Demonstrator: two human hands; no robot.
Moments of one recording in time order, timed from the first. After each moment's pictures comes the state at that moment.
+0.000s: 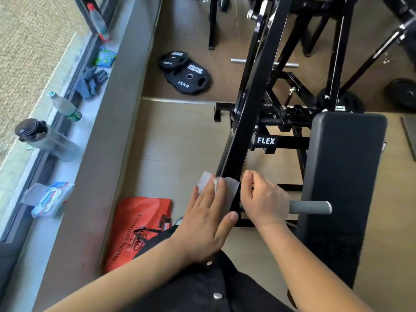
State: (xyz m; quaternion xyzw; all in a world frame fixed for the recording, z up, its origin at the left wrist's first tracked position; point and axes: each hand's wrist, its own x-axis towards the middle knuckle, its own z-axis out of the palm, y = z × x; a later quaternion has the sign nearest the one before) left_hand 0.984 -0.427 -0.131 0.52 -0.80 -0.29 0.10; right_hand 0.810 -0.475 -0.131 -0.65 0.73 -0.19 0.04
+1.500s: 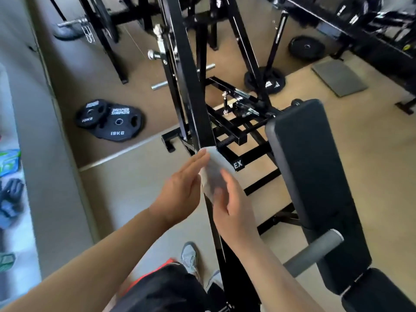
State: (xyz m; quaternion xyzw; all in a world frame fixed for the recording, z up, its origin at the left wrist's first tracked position) left_hand 0.968 -0.743 -0.108 0.30 -0.85 -0.38 0.22; right_hand 0.855 -0.617 -0.093 -0.40 0.77 -0.44 0.25
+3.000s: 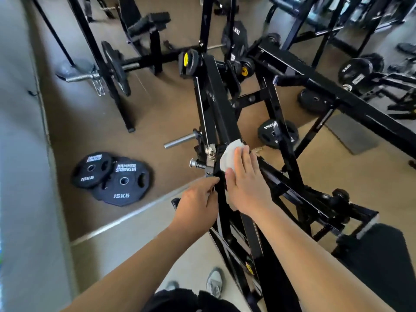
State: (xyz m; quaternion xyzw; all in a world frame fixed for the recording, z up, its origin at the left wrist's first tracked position) left_hand 0.891 -1.148 -0.058 0.38 -0.77 -0.45 0.24; right_hand 0.722 -1.116 -0.096 -0.53 0.83 -0.11 0.13
